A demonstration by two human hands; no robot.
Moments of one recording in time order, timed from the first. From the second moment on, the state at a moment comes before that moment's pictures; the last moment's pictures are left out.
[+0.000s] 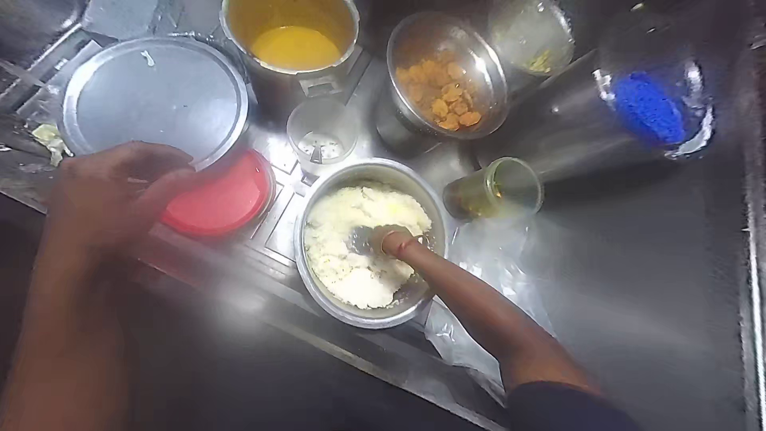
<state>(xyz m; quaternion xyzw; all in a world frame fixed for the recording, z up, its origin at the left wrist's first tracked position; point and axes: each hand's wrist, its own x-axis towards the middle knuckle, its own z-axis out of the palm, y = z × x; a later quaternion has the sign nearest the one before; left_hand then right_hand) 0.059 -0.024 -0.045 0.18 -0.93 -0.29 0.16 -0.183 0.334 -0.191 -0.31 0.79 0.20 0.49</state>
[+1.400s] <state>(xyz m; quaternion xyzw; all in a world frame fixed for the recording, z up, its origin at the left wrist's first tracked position) 0.054 0.001 -0.020 0.19 -0.90 -0.31 0.25 -0.186 0.352 -0.181 -0.19 0.85 0.19 0.45</state>
